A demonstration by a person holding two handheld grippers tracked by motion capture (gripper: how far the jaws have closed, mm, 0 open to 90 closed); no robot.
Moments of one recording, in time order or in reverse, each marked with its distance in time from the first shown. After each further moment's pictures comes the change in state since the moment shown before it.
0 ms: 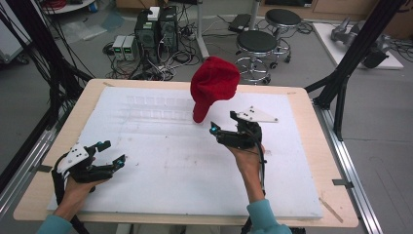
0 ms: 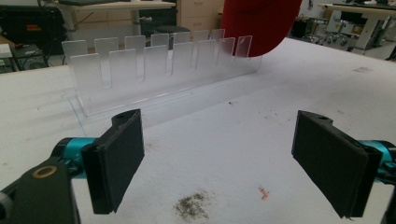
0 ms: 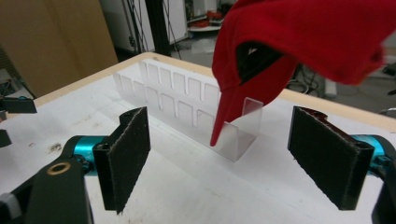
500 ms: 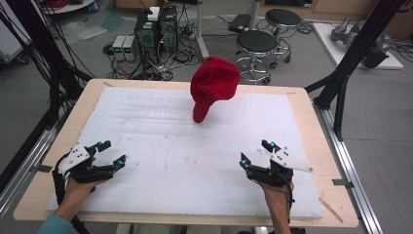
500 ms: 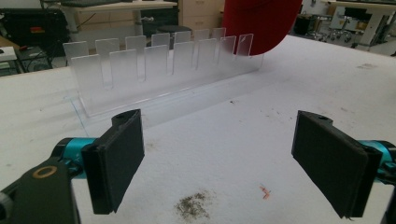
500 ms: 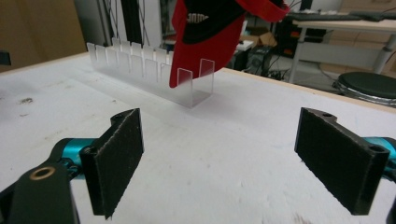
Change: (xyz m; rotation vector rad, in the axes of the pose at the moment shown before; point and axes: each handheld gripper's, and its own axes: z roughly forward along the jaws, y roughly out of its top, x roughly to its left) left arm -0.001 0.000 0.000 0.005 0.009 0.007; right arm -0.021 -0.092 -0.081 -0.093 -0.111 -0.038
